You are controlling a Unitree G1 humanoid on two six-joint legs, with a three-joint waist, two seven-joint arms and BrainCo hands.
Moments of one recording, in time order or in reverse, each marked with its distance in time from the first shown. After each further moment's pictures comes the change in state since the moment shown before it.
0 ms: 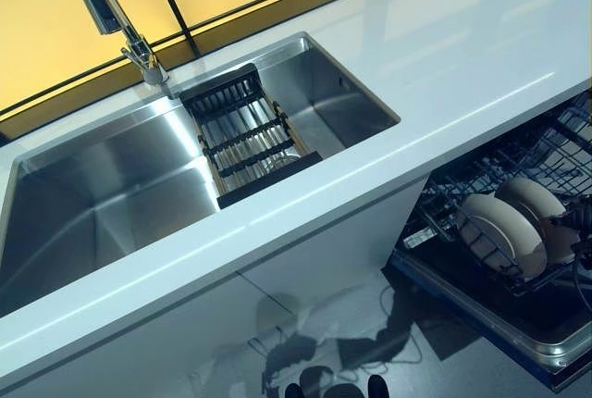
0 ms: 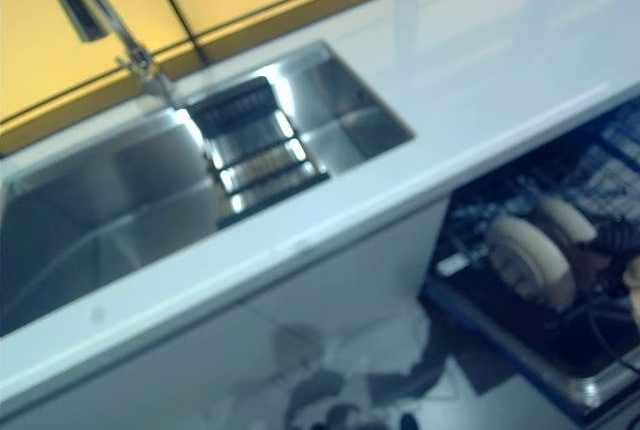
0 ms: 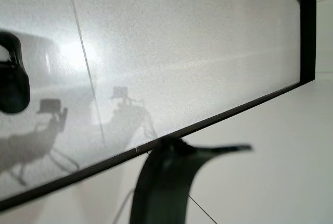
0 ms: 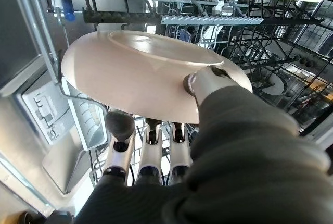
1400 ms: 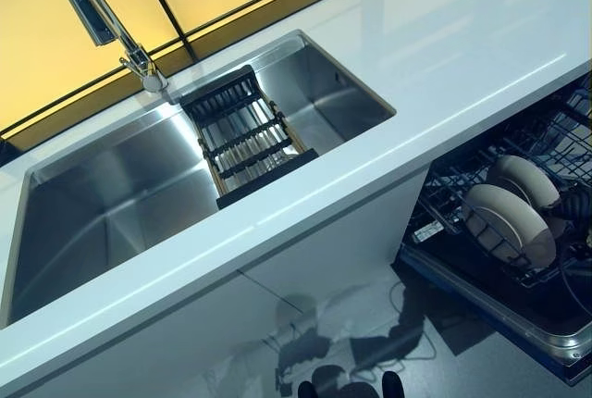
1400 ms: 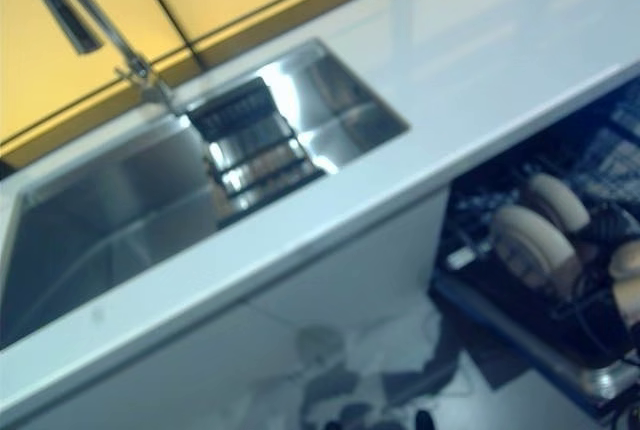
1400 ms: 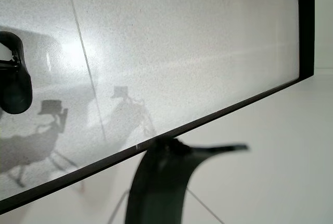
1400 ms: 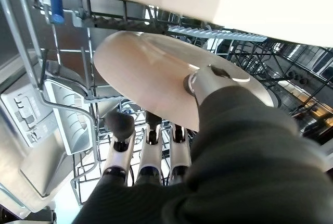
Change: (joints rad) left arm -0.002 -0.005 -0.025 -0.039 -0.030 0.001 -0.023; right arm -0.056 0.032 0.045 0.011 -0.148 -0.024 -0.010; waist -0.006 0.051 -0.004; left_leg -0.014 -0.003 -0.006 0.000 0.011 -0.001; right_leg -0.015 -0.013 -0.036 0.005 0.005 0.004
